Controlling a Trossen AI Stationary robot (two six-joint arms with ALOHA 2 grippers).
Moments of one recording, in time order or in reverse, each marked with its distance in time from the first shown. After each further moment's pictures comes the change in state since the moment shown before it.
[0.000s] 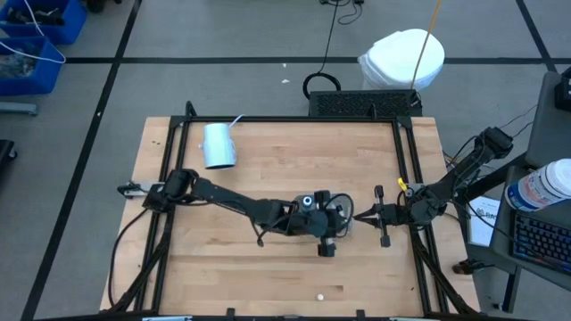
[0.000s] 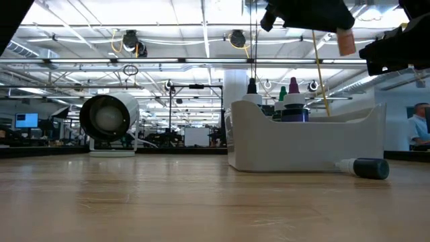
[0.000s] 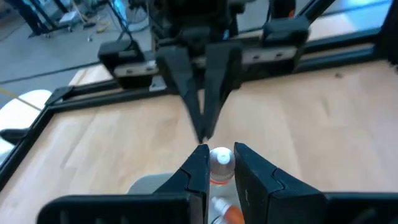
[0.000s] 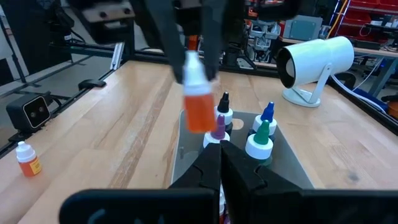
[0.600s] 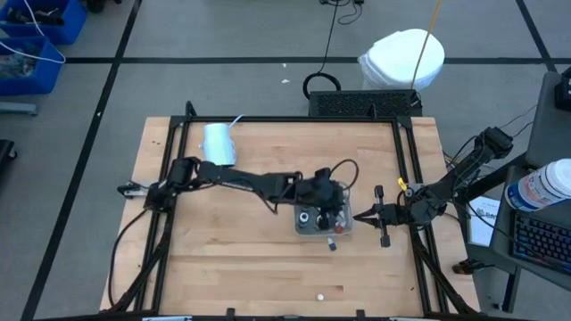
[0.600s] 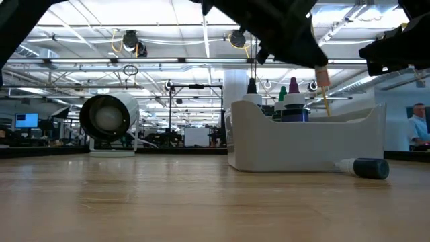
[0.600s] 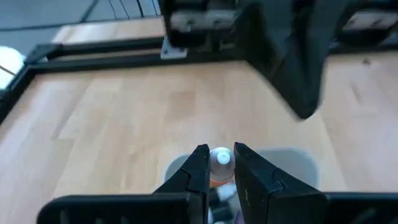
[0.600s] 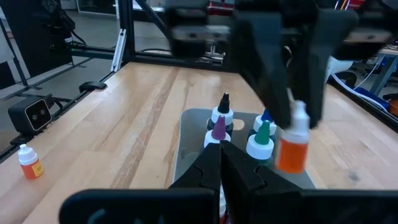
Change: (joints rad) left arm 0.179 0.000 0.000 -0.086 0.232 -0.048; right arm 0.000 0.000 0.000 0.003 -0.001 0.011
